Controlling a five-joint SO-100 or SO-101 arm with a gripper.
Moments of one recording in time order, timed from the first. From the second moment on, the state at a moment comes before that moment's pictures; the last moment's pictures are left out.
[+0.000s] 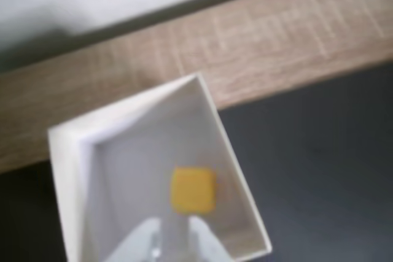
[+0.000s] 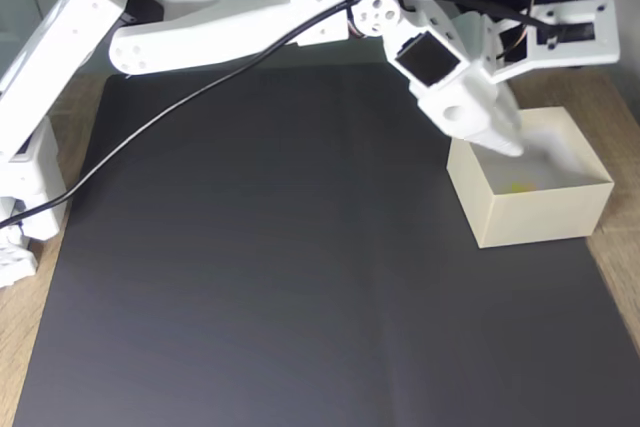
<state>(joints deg) 21.5 47.5 42.7 42.5 188.4</state>
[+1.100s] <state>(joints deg) 13.8 120.0 110.9 40.4 183.4</state>
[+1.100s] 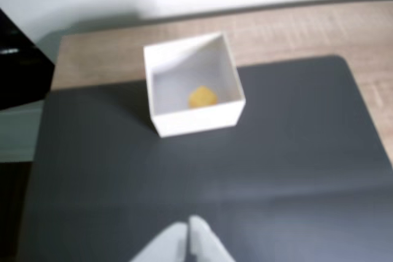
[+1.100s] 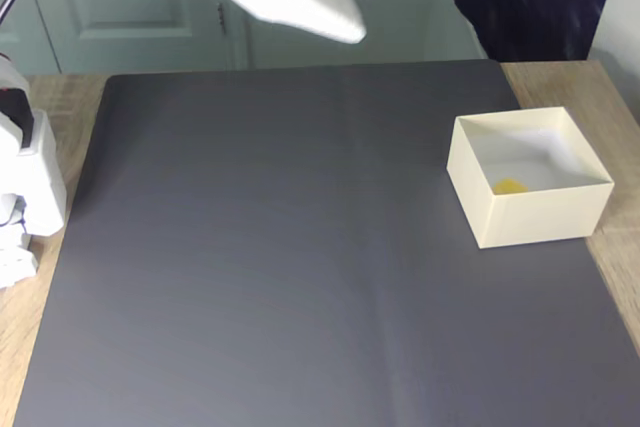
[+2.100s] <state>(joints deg) 15.6 178.2 171.7 43.9 185.5</state>
